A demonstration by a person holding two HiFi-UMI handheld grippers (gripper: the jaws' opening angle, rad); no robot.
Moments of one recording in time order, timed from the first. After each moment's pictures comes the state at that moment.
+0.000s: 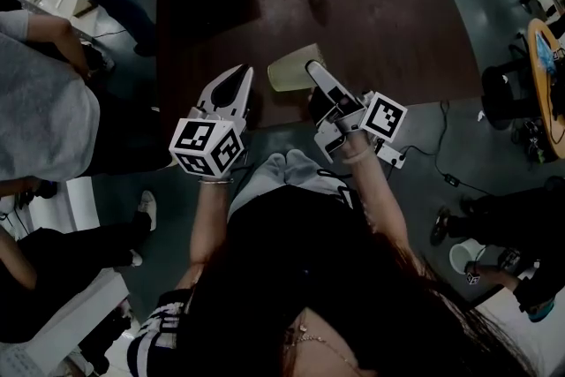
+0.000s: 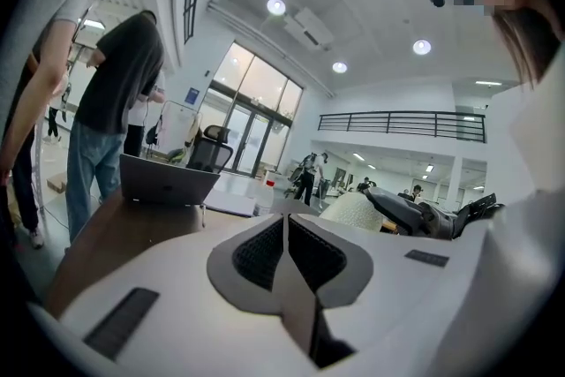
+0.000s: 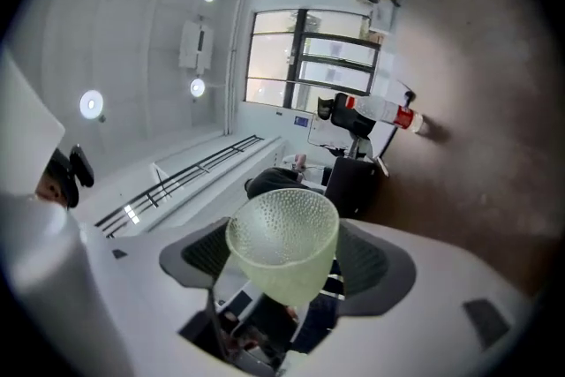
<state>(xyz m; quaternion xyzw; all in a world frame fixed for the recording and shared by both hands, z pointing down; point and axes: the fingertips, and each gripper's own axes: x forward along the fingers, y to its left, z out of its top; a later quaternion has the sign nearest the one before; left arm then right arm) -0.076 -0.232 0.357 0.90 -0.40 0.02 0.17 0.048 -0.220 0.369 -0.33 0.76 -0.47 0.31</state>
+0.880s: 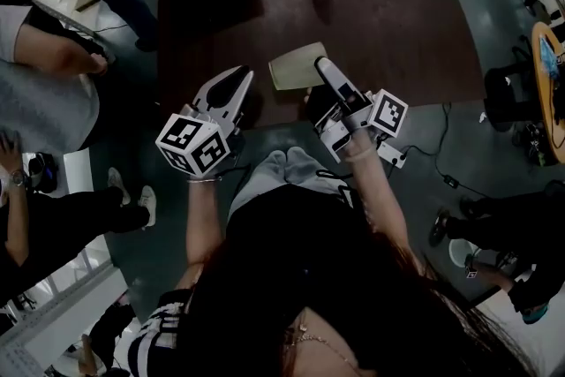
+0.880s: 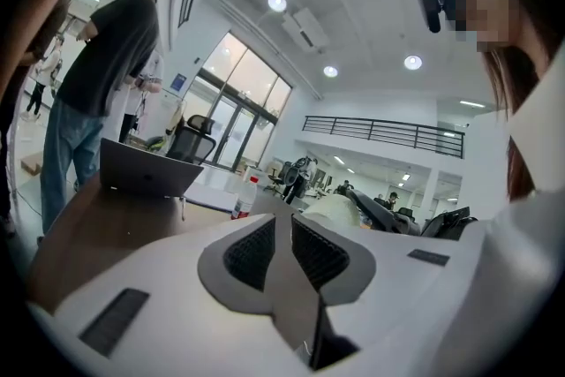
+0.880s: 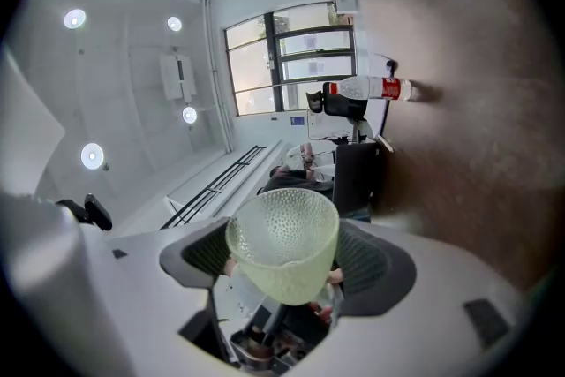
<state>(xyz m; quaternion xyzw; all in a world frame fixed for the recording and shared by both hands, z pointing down) -0.076 -0.225 0.356 0.92 -0.33 0.00 0.20 0.050 -0.223 0.374 -0.26 0.70 -0.54 0.38</state>
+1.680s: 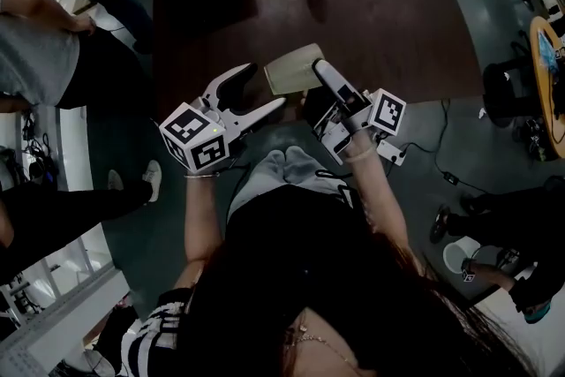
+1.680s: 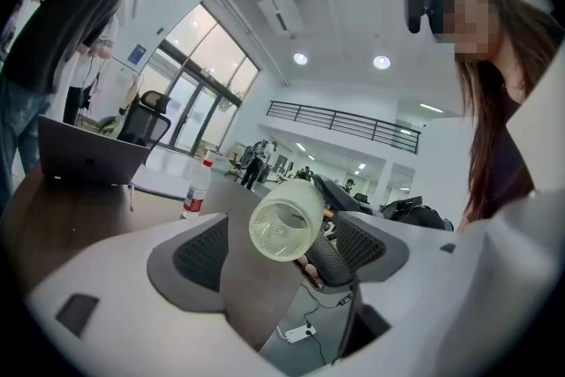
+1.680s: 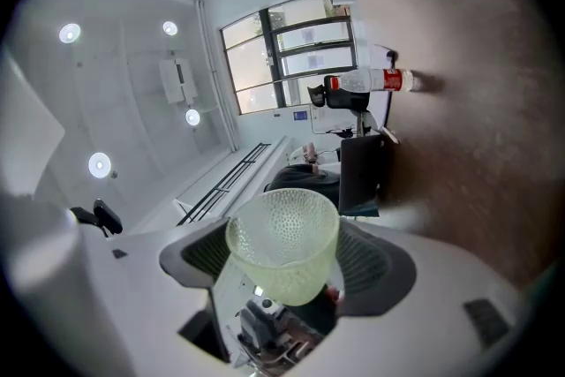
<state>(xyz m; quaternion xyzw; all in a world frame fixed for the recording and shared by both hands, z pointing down) -0.030 -0.204 0.360 0.96 -0.19 0.03 0.21 0.048 -0.223 0.374 -0.22 0.70 -0.55 0.39</state>
